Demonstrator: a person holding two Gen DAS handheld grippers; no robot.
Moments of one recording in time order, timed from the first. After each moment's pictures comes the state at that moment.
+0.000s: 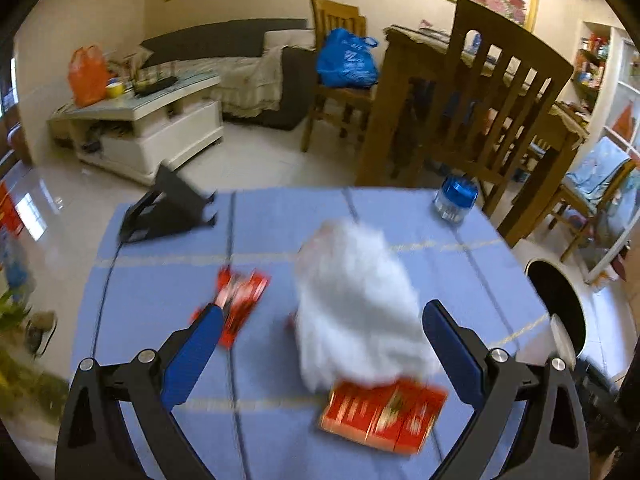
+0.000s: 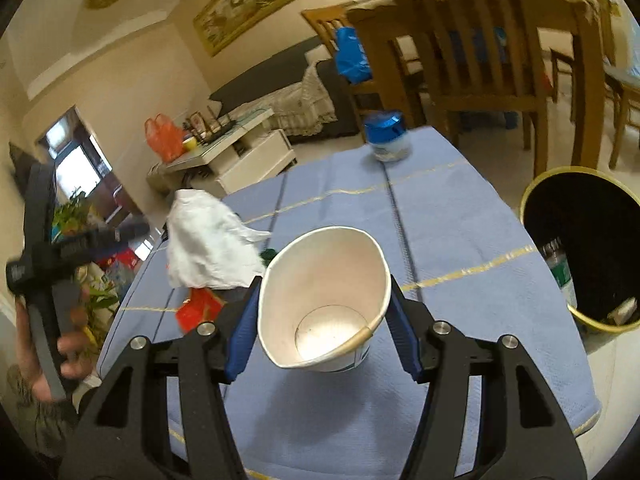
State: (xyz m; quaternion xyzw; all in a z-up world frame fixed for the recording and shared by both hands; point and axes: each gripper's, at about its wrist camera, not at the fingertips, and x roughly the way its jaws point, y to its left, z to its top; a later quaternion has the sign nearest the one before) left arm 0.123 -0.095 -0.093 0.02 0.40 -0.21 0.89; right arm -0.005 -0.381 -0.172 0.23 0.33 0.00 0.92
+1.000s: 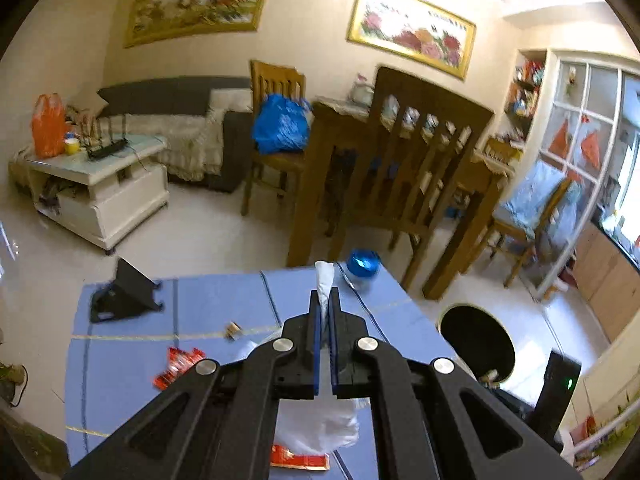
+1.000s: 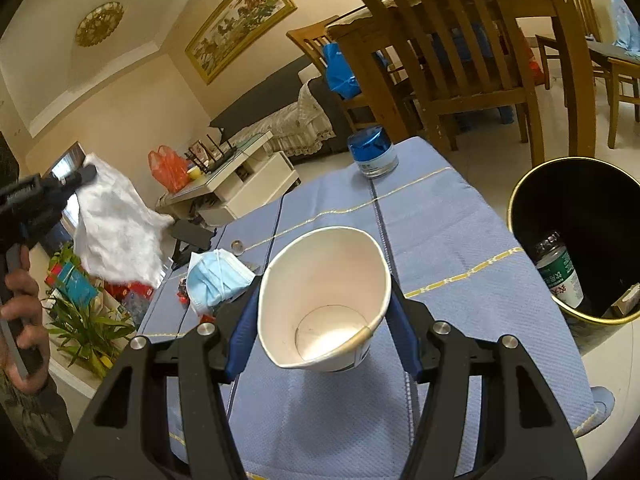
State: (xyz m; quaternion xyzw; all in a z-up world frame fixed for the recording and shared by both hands) left arm 0.069 -0.122 -0.003 0.00 0.31 -0.32 0.90; right arm -0.027 -0.403 -0.167 0.27 0.29 0.00 0.92
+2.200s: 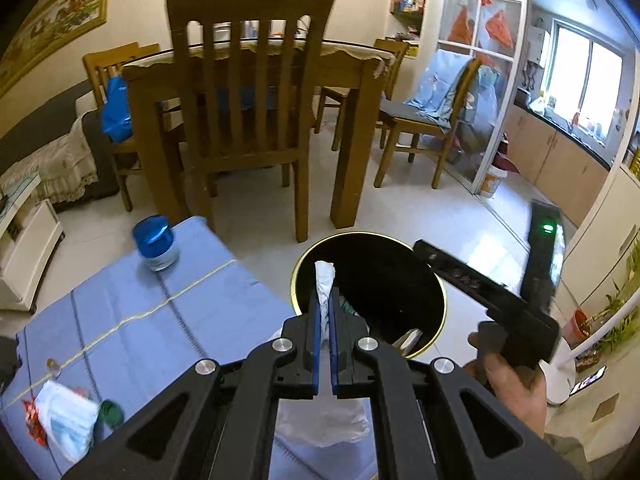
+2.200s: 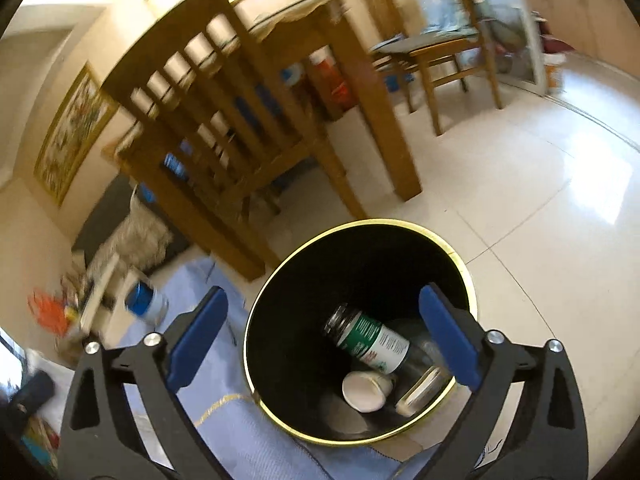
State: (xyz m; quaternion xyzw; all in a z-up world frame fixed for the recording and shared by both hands) left arm -0.003 -0.381 -0.069 0.14 0.34 -0.47 0.80; right arm -0.098 -0.615 -0.182 0.37 0.21 -0.33 0.84
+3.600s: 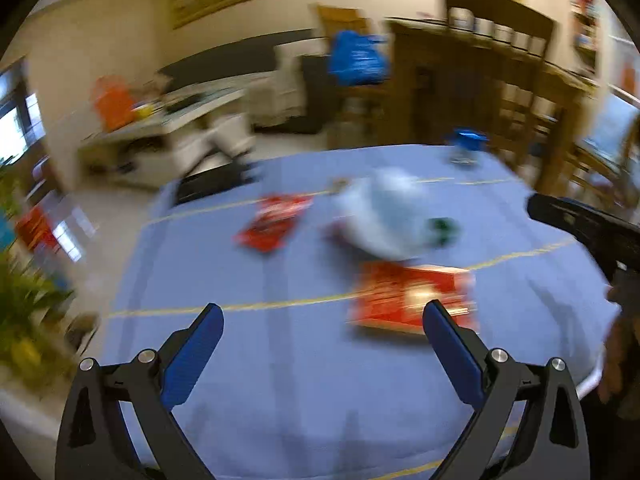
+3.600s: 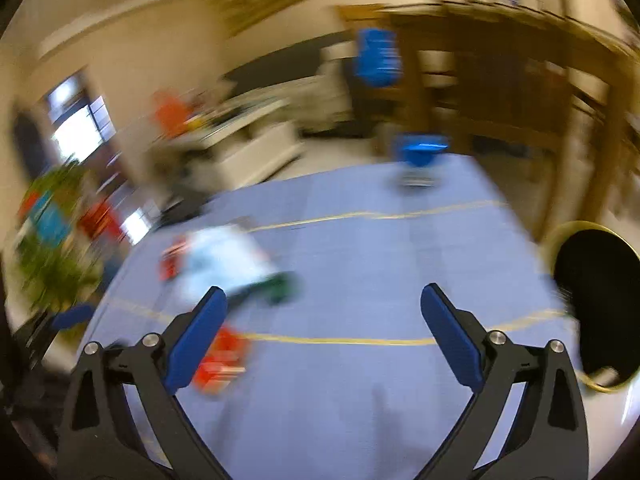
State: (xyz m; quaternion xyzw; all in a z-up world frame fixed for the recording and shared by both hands) left arm 0.024 -0.039 -0.135 0.08 0.37 -0.13 0.92; right arm 0.049 -0.316 -0.153 0.13 0.34 0.03 0.93
